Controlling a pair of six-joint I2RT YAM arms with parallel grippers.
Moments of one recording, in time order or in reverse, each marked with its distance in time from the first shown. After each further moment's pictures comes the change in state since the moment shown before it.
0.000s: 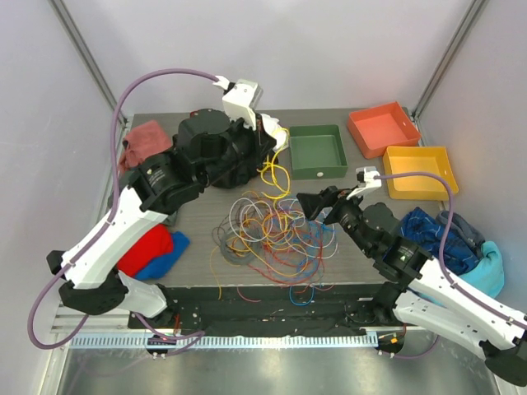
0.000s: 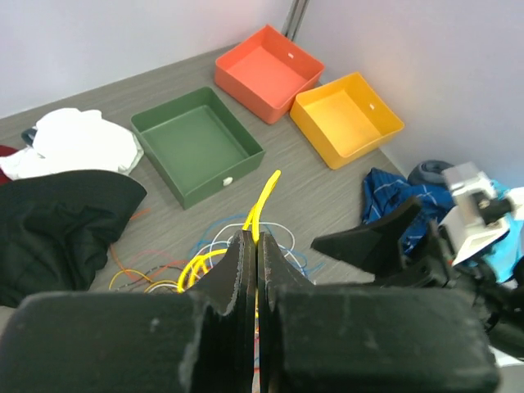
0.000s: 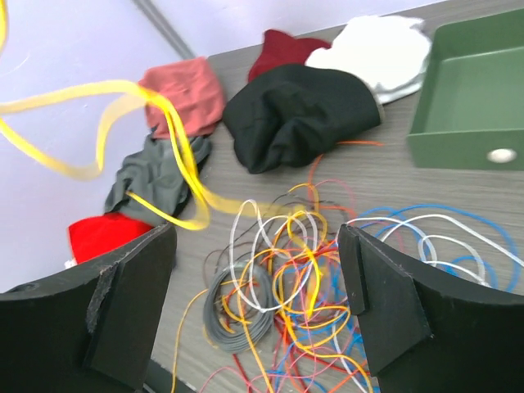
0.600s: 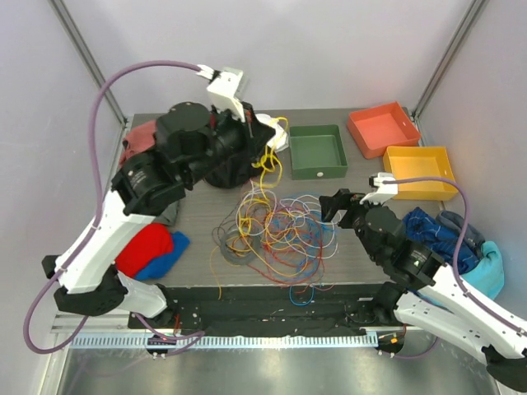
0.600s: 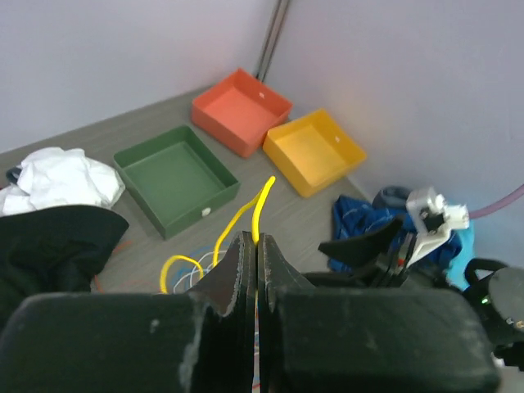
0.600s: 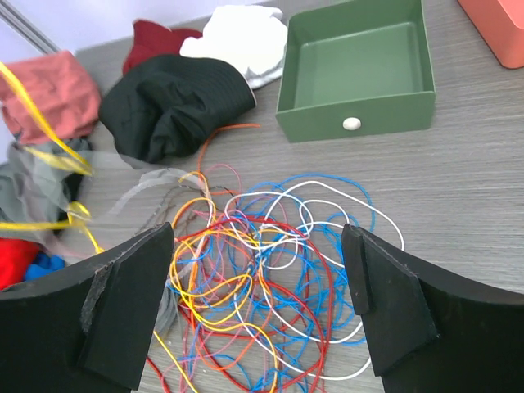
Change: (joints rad) left arm 0.025 -0.021 0.119 0.011 0.045 -0.016; right arm 0.000 -0.060 0.035 -0.275 0.222 -0.039
